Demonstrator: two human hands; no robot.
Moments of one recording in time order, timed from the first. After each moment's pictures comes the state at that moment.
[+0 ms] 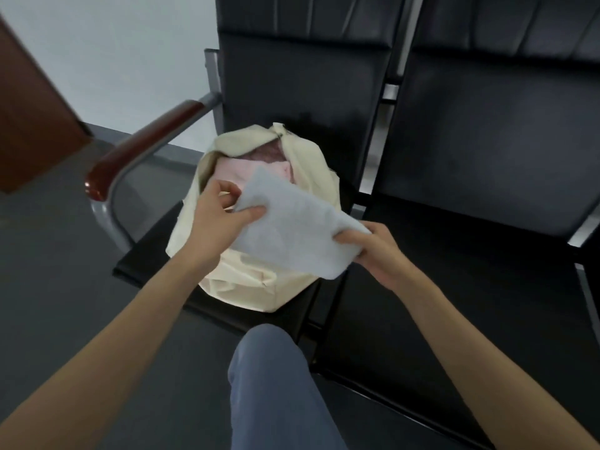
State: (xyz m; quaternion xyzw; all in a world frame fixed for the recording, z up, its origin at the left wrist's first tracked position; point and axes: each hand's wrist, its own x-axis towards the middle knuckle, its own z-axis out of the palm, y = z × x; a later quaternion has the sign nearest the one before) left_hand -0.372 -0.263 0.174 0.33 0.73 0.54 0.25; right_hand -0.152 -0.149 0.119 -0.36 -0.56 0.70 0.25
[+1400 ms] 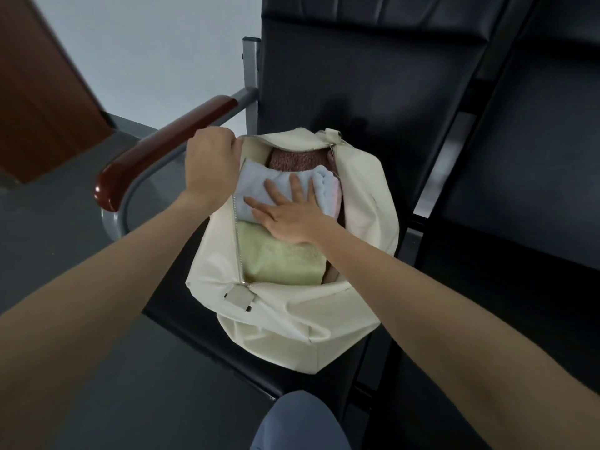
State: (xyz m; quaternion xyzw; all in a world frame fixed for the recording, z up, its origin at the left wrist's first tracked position) left_hand -0.550 -0.148 0.149 0.48 0.81 0.27 -0.19; right_hand -0.418 -0.083 0.086 -0.26 -0.96 0.13 -0.08
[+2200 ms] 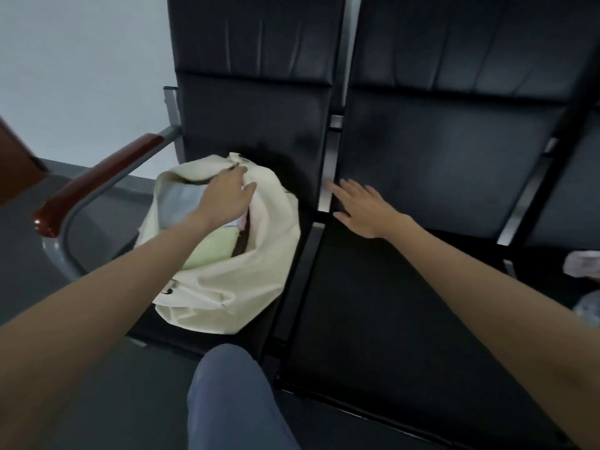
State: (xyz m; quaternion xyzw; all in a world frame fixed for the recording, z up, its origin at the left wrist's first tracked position) left_hand -0.362 -0.154 0.190 0.57 0.78 0.23 0.06; right_hand -0.108 -0.052 0.166 -0.38 -0.92 0.04 -0.02
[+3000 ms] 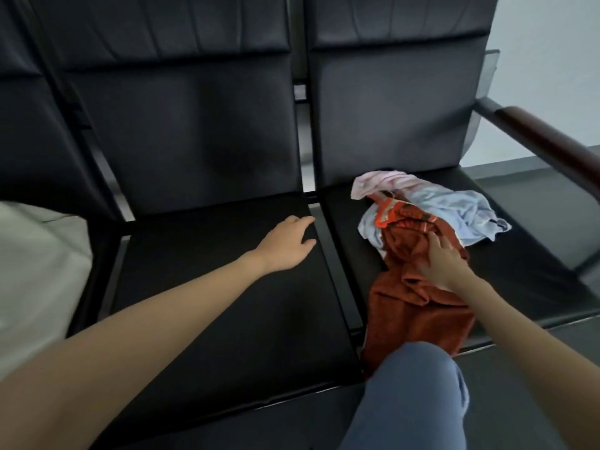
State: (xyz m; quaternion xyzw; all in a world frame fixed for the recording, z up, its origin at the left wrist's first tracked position) left_hand 0.107 -0.093 0.107 0.82 0.51 0.07 0.26; right_hand 0.425 -0.143 0.034 -0.81 -0.56 0.18 0.02
